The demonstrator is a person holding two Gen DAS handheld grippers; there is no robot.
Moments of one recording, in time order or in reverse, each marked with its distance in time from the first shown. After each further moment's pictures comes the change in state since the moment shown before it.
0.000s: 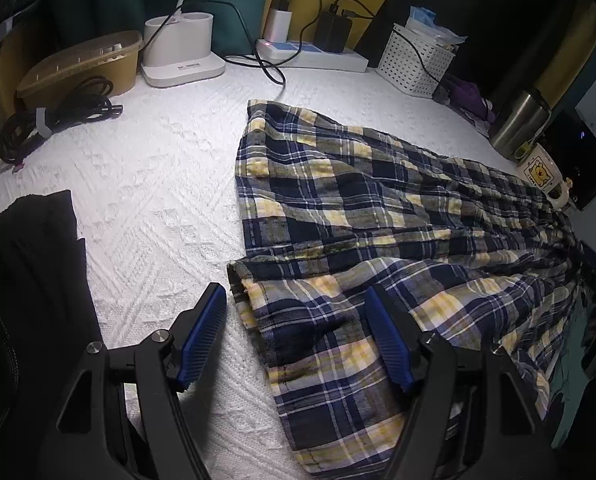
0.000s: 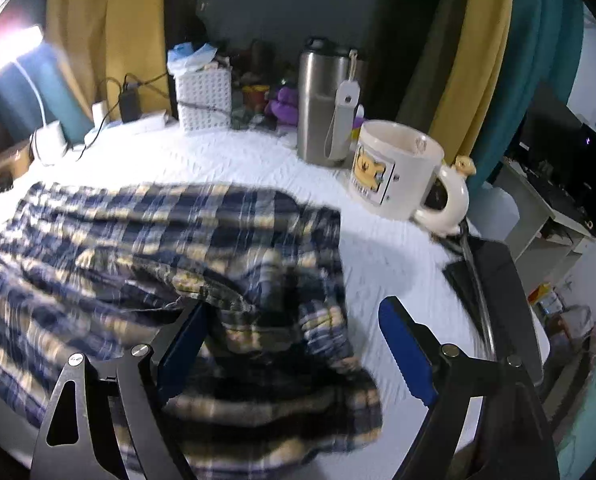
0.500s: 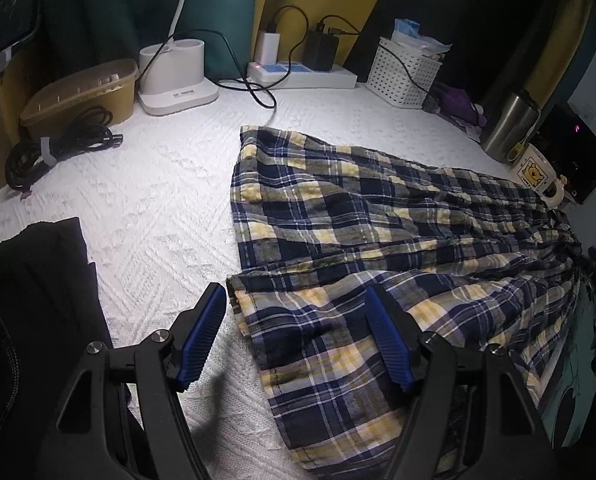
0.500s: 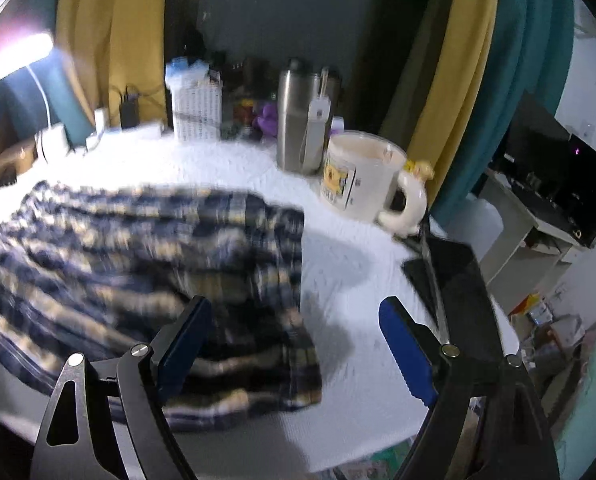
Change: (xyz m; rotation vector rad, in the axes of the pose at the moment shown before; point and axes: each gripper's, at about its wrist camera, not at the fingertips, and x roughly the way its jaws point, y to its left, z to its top) left arm -0.013 -0.006 0.003 0.041 -0.060 0.002; right arm -0.027 -0.019 -0.025 -0.033 -0.023 -0.035
